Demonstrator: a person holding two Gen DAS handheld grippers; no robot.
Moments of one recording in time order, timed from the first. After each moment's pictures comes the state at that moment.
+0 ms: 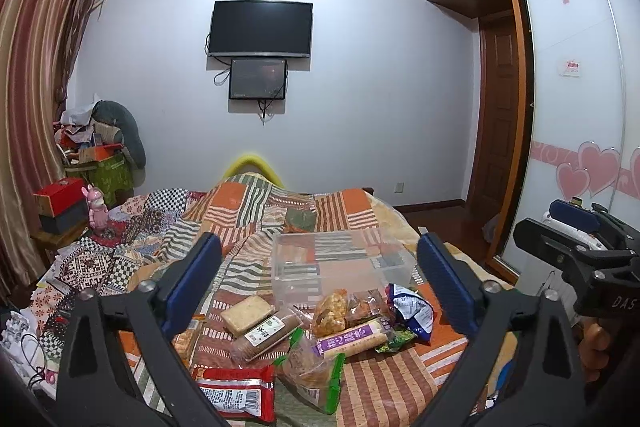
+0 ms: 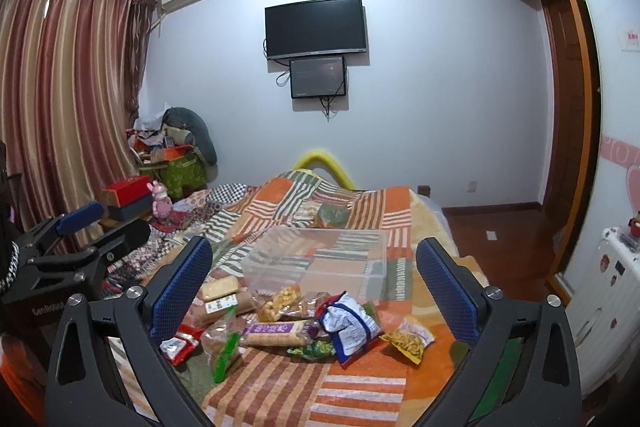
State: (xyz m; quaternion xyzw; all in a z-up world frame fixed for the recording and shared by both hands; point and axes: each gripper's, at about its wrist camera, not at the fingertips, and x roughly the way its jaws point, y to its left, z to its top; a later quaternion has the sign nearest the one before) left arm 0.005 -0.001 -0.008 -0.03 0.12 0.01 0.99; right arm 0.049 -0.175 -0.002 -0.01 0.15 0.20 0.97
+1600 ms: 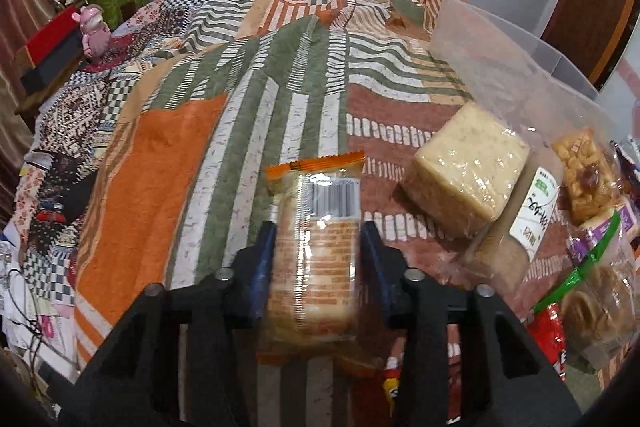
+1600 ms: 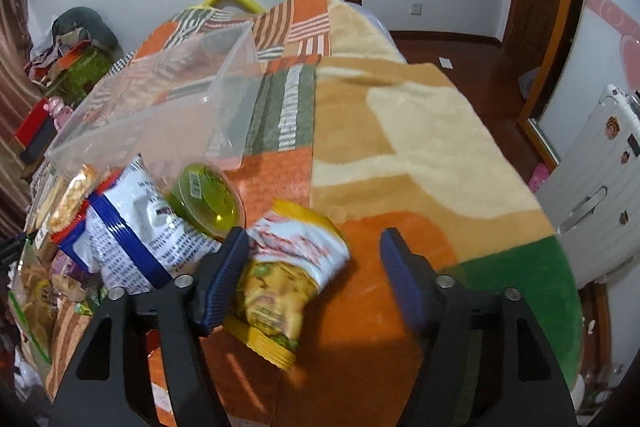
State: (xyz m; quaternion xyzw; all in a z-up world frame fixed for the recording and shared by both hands) left arm 0.181 0.197 -0.236 -0.09 0.46 0.05 0.88; right arm 0.195 -0.241 -0.152 0.02 0.46 0.09 0.88
